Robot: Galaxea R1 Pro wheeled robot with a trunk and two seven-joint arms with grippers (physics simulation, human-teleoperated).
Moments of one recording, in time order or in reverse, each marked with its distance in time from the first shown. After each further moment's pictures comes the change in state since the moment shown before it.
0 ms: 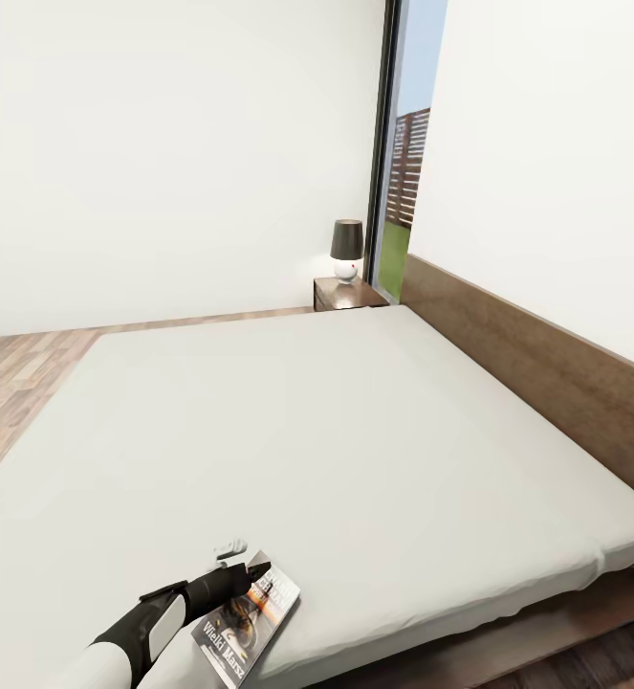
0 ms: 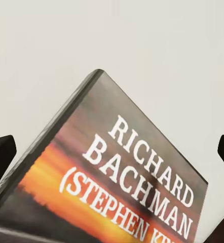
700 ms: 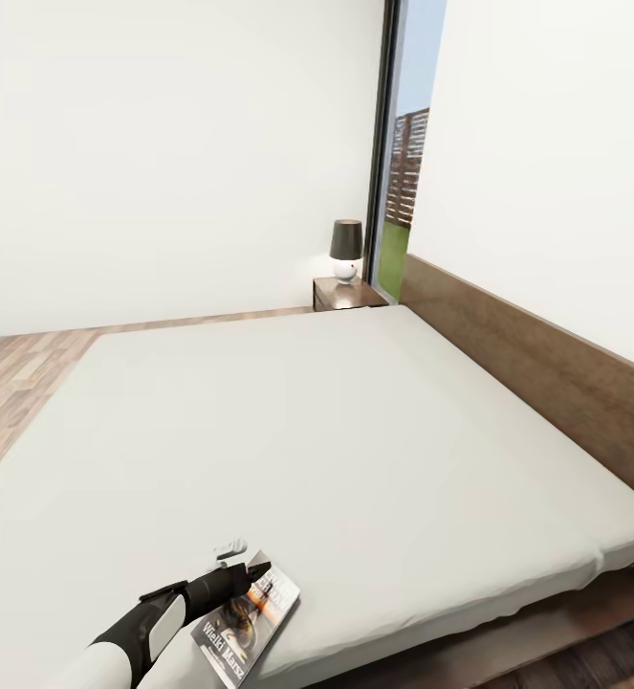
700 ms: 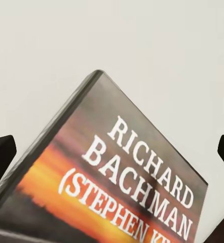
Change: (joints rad) left arm 0.000 0.000 0.000 0.000 0.000 0.000 0.000; right arm 0.000 0.000 0.000 0.000 0.000 0.000 0.000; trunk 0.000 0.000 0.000
